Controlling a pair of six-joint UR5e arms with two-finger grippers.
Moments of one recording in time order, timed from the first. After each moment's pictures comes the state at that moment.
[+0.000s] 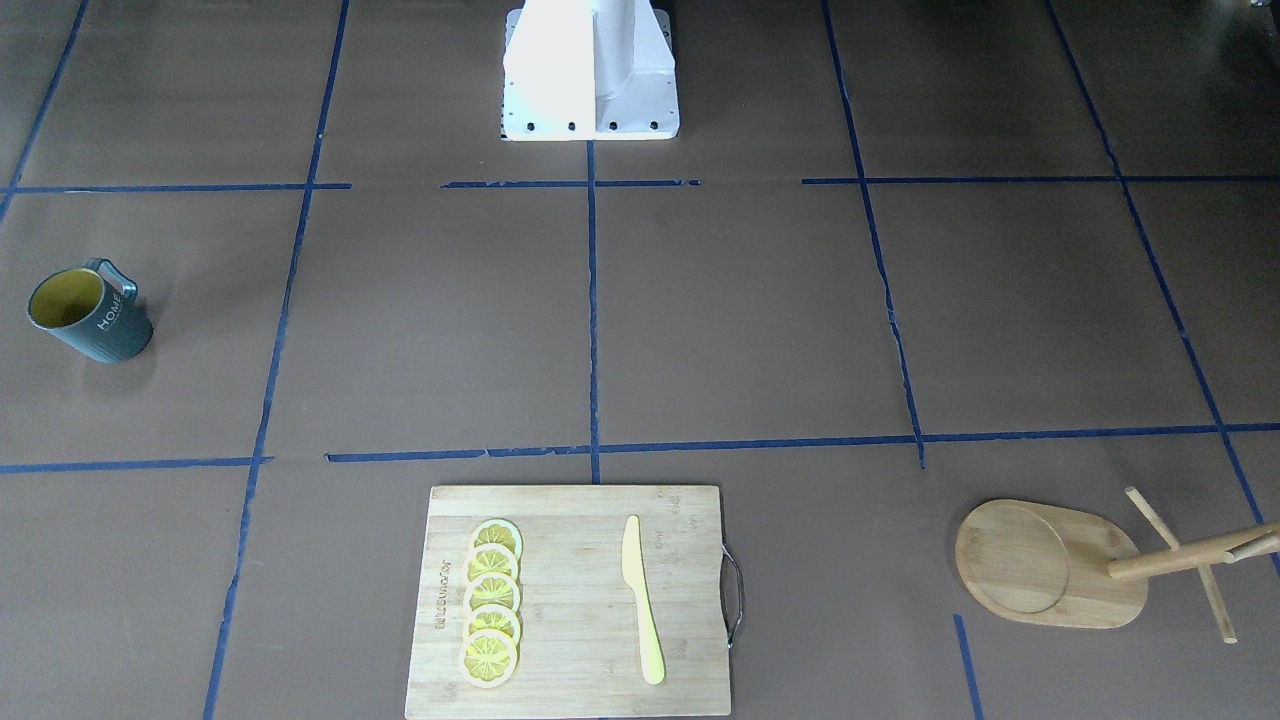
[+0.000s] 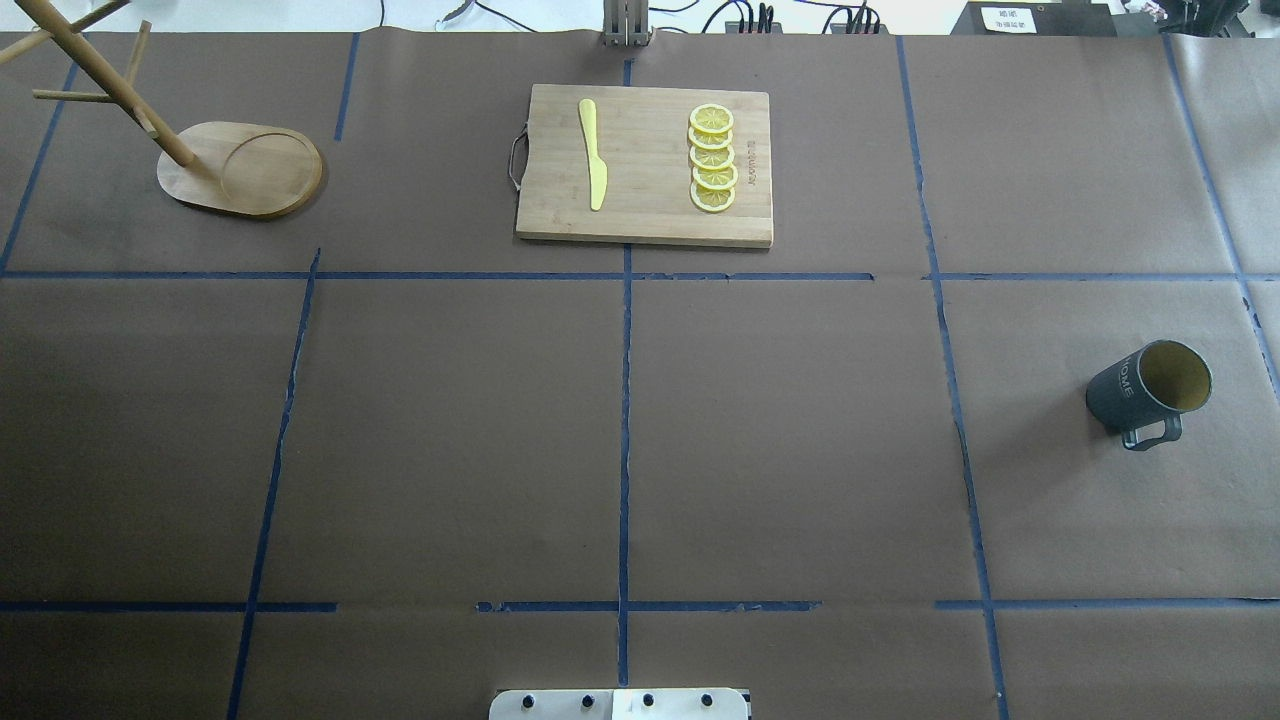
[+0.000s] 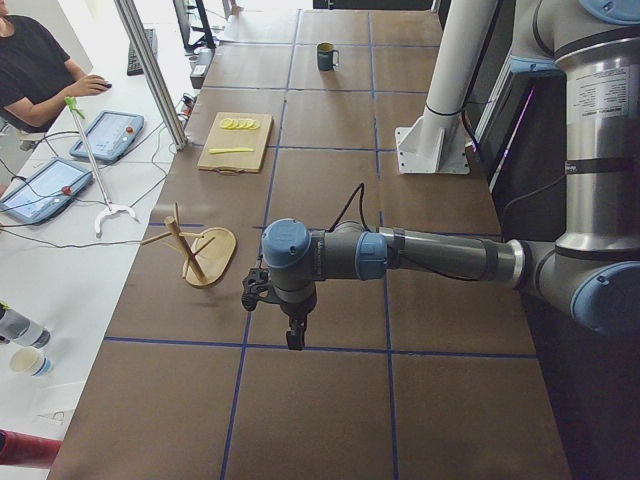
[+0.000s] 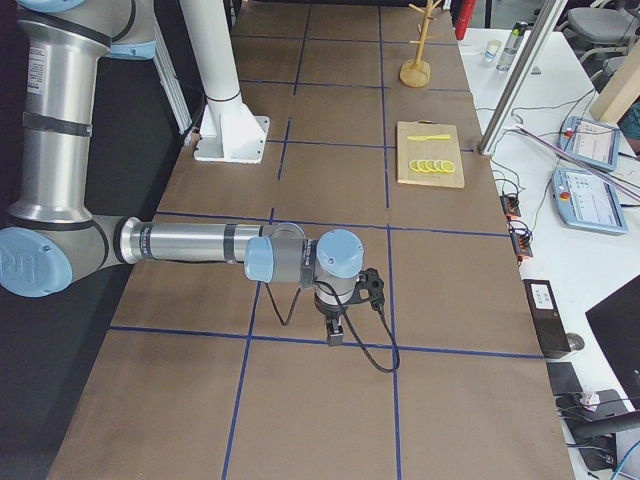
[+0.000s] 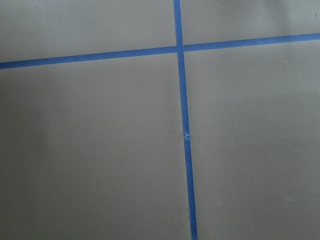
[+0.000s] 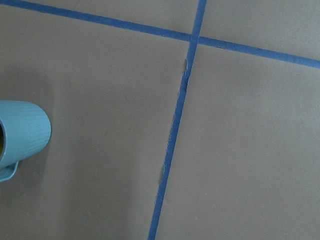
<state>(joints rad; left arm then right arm) -1.56 -1.45 -1.79 -1.44 -2.32 0.10 1.53 -1.74 1.76 -1.61 2.35 -0.18</state>
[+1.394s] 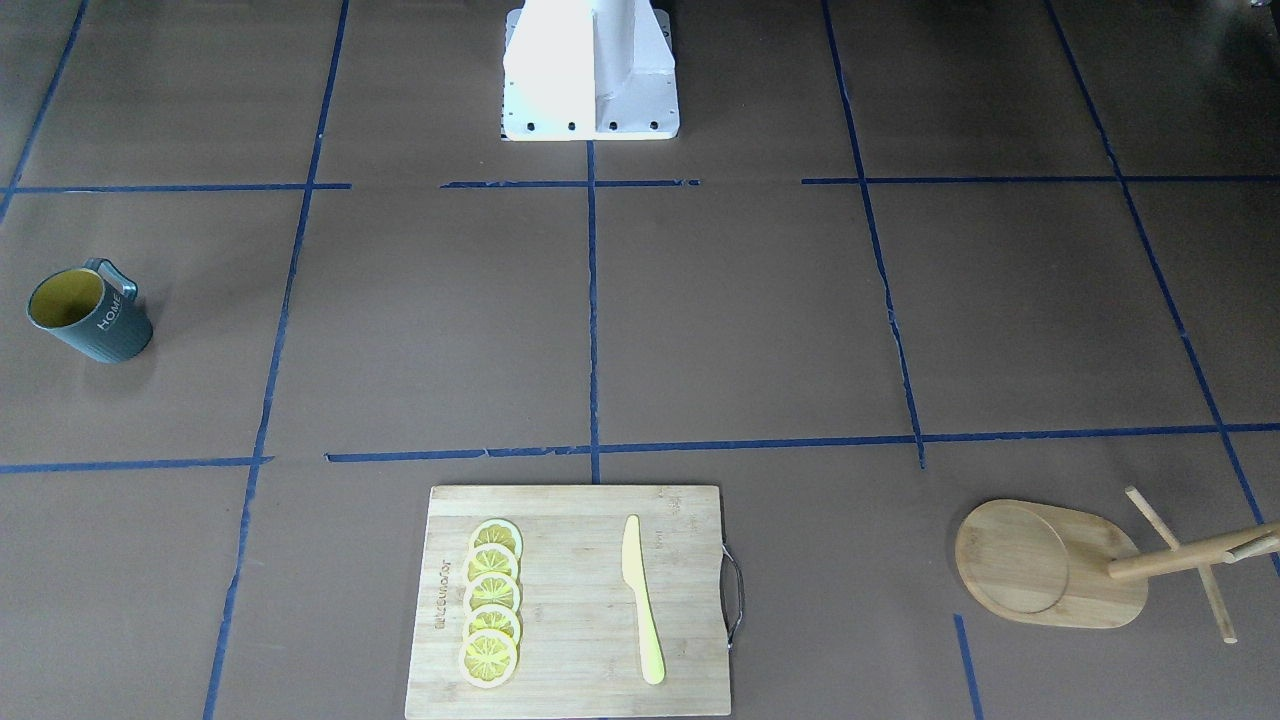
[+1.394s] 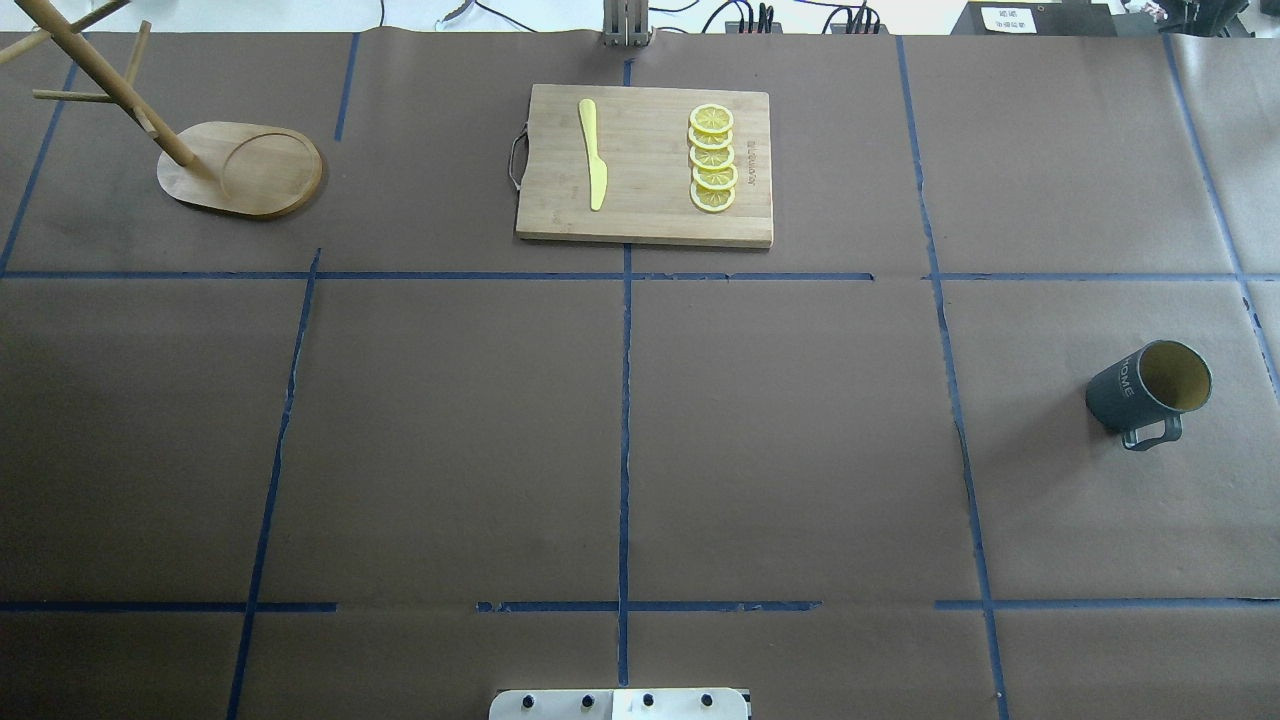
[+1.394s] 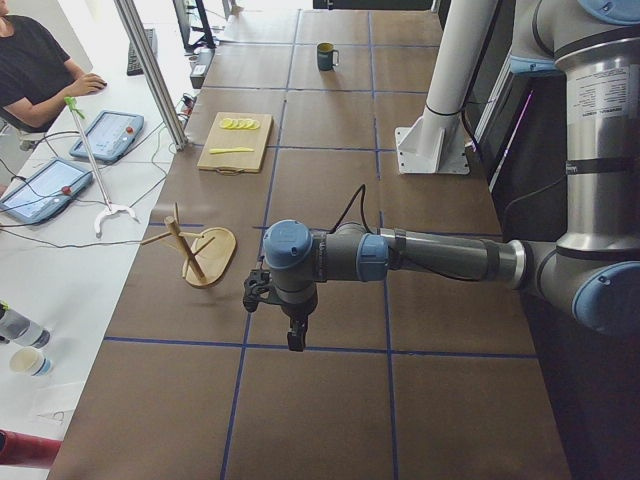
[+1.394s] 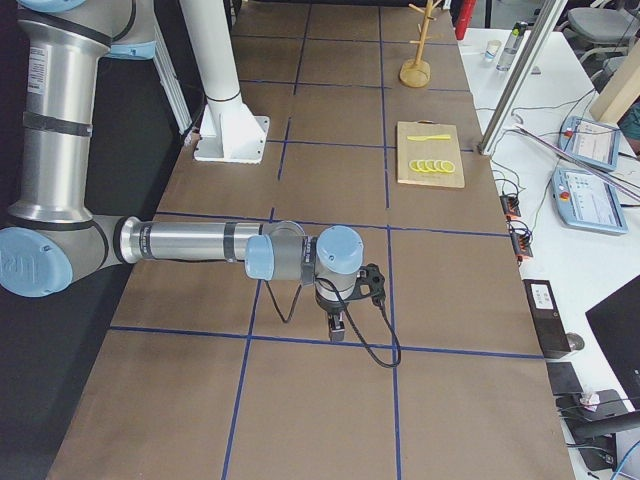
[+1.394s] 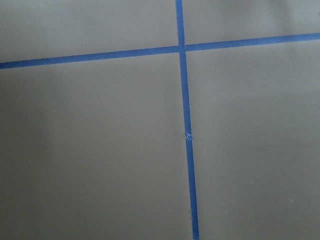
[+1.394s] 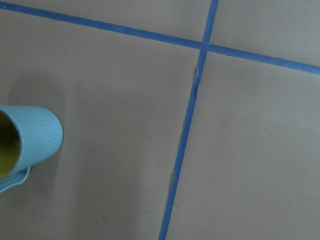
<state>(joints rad) -1.56 -1.45 -1.79 -1.45 -2.32 0.09 1.52 -1.74 1.77 -1.58 2.37 -0.15</state>
